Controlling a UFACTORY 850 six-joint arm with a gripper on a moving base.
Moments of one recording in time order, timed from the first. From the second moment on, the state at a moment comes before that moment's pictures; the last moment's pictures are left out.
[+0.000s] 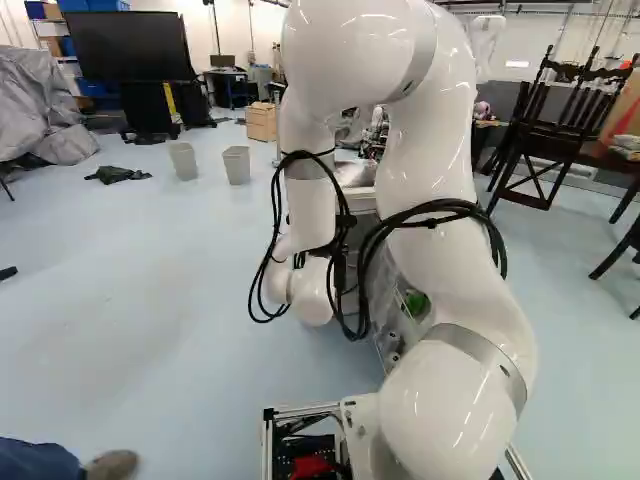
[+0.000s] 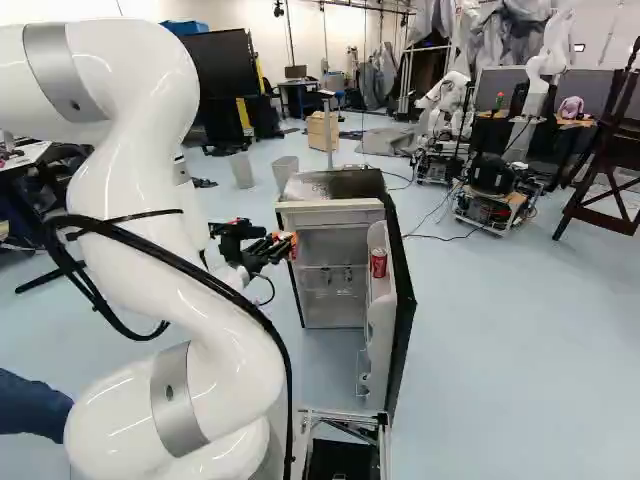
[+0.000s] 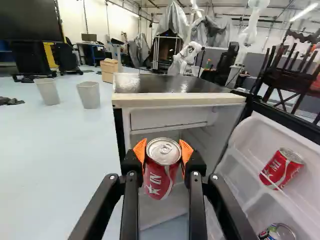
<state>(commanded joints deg) 31.4 -29.0 -21.2 45.1 86.6 0.6</state>
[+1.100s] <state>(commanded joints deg) 27.1 -19.7 -21.0 32.5 76.5 0.6</state>
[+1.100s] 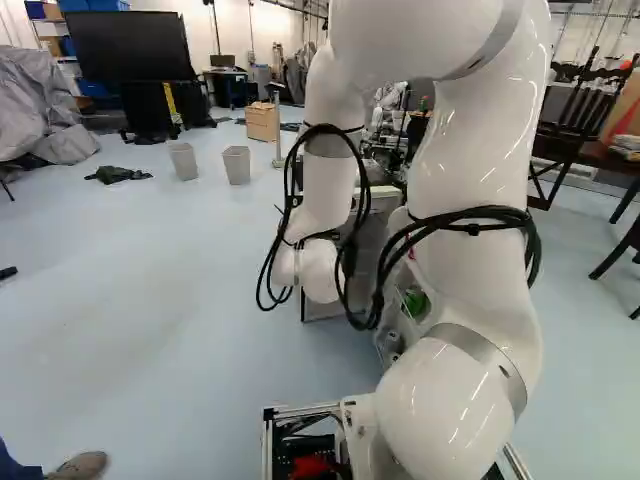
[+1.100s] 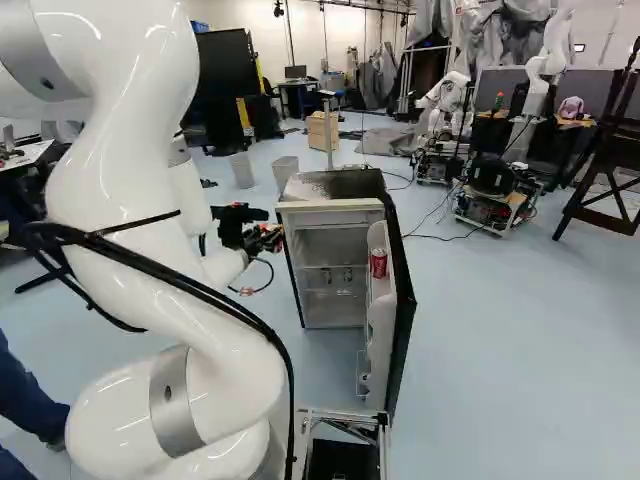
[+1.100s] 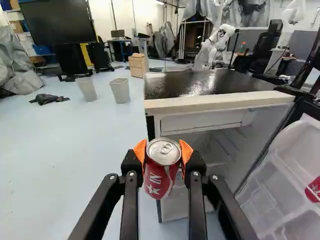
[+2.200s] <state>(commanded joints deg) 21.1 -9.5 -19.0 20.0 70.8 0.6</state>
